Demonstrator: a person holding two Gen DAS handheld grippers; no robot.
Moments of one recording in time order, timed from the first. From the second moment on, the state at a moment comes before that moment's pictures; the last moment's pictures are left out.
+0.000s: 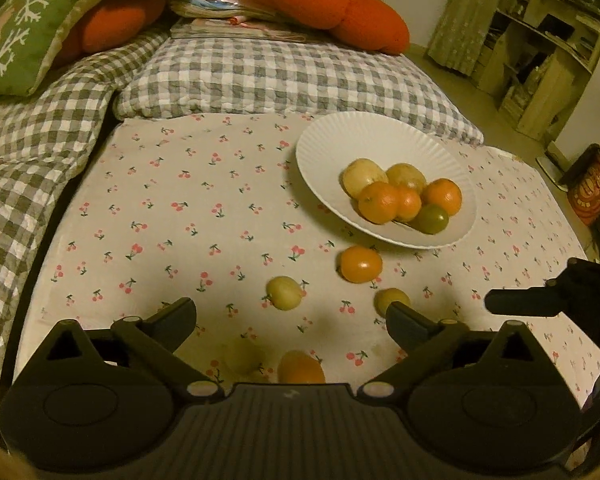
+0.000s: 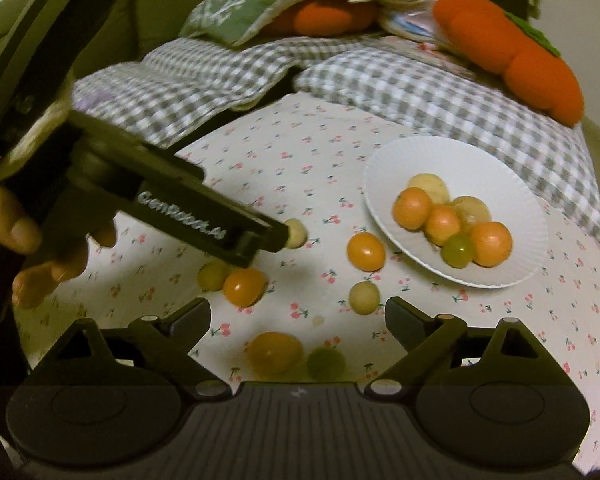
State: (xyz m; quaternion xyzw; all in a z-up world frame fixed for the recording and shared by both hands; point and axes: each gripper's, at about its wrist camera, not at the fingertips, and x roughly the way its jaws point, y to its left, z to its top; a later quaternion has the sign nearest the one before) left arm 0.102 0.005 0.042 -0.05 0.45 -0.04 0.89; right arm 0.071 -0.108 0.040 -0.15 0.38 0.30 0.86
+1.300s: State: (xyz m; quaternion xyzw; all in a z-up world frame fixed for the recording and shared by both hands) left arm 0.100 -0.022 -0.001 -0.02 0.51 -0.10 0.85; right arm 0.060 -0.077 0.001 -0.22 0.43 0.33 0.81
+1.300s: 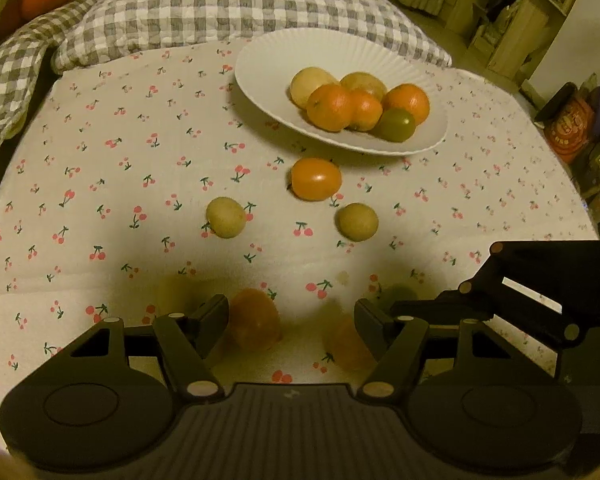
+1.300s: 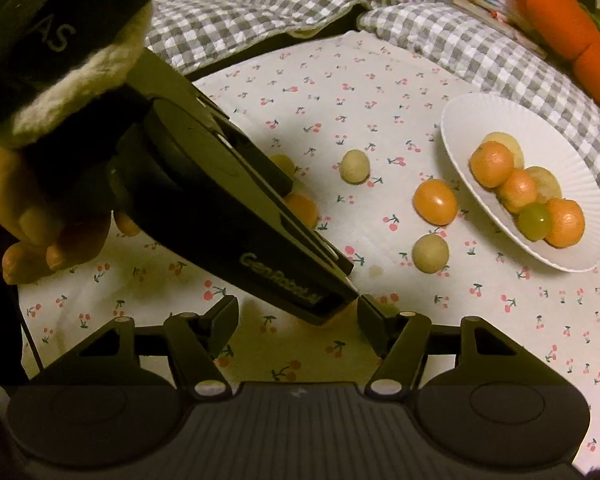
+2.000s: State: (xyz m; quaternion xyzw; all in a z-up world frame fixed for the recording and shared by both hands) left arm 0.106 -0.016 -0.014 -0.02 0.53 -0.08 0.85; right arm 0.069 -0.076 -0.010 -0.22 0.44 0.31 0.81
